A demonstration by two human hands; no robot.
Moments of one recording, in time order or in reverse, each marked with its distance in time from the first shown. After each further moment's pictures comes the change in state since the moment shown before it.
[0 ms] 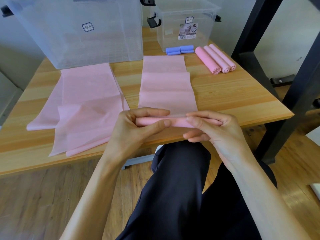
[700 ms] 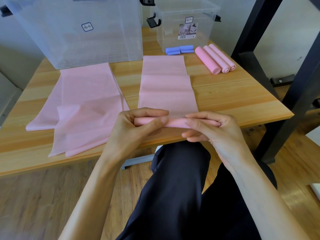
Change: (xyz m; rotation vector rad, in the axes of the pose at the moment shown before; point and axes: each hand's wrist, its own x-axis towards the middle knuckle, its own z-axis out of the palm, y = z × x) left_hand 0.002 0.000 -0.001 -0.024 0.015 -0.029; right_hand 0.001 0.001 0.001 0.009 -0.009 0.009
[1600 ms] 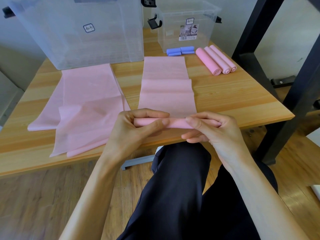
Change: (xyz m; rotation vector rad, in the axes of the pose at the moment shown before) left_hand -0.001 0.000 -0.002 -0.004 -0.004 0.015; right_hand -0.001 0.000 0.002 -0.031 0.011 -0.028
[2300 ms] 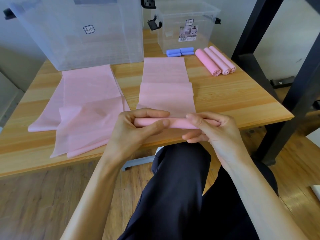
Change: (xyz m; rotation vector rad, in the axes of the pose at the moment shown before) left_hand 0.001 -0.002 0.001 -0.004 -0.003 0.026; right_hand 0.001 -0.001 0.003 0.010 0.033 0.008
